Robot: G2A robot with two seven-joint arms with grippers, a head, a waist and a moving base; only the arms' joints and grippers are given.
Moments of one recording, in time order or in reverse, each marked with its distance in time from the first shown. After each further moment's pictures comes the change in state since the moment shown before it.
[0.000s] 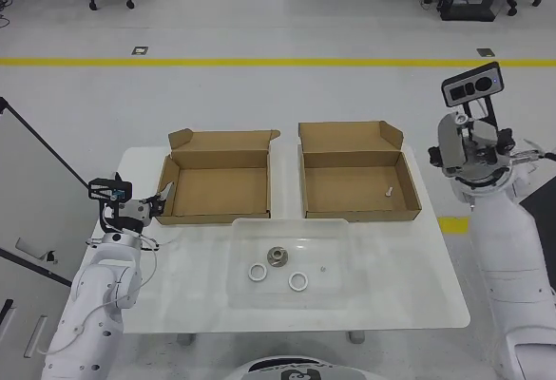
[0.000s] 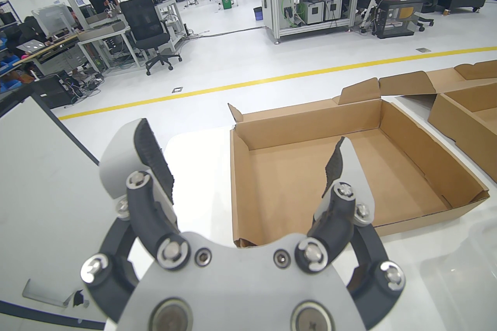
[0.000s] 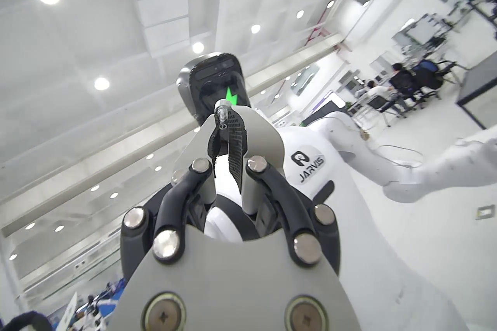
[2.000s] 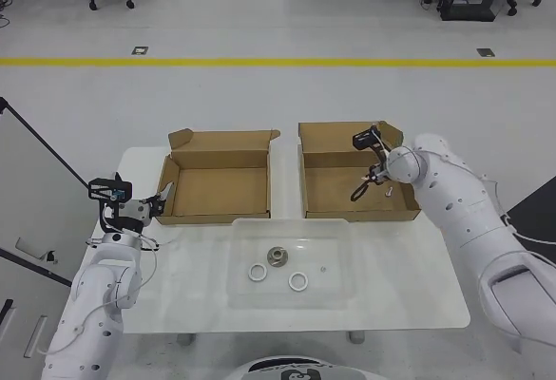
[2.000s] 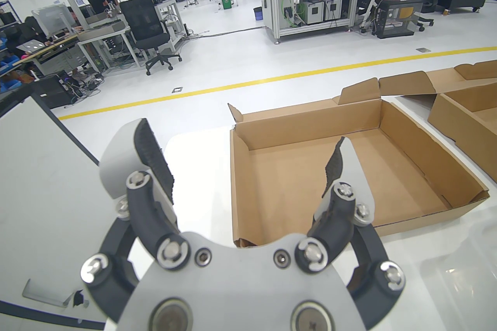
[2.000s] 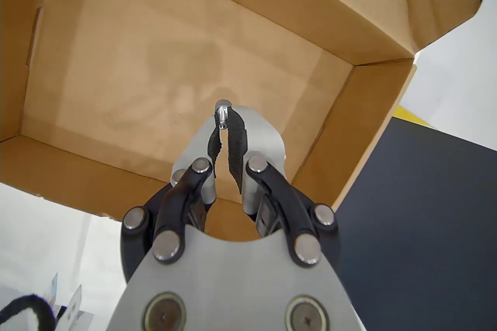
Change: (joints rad) left arm 0.000 0.000 0.000 0.000 0.000 0.000 0.000; right arm 0.456 -0.042 -0.695 0.646 -2.126 -0.069 -0.310
